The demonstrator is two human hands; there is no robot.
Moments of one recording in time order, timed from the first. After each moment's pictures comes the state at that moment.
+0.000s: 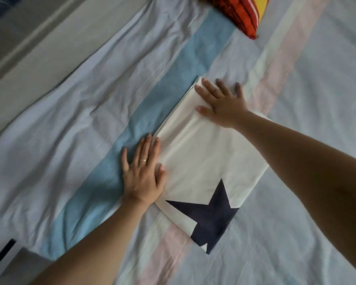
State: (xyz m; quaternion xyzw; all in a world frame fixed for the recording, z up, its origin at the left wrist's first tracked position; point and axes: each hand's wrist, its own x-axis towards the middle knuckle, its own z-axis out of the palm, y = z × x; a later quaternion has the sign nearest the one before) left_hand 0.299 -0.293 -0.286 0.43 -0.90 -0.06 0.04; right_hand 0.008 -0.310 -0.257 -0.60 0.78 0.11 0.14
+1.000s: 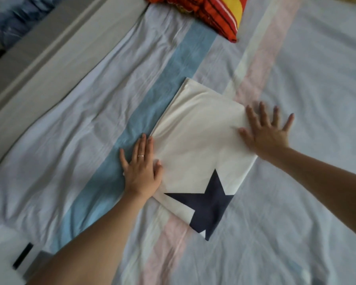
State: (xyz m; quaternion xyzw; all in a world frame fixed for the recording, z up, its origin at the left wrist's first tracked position) left_hand 0.295 -0.294 -0.282 0.44 -0.90 -0.06 0.02; right_hand -0.014 -0.162 -0.255 -0.41 0.90 0.08 0.09
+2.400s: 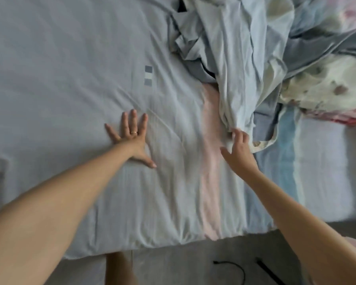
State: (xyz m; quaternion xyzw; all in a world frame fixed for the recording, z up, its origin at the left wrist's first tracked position) left_hand -0.049 0.329 -0.220 0.10 -0.89 -0.13 -0.43; right_hand -0.105 0.615 -0.162 -0.03 0.97 -0.12 0.22
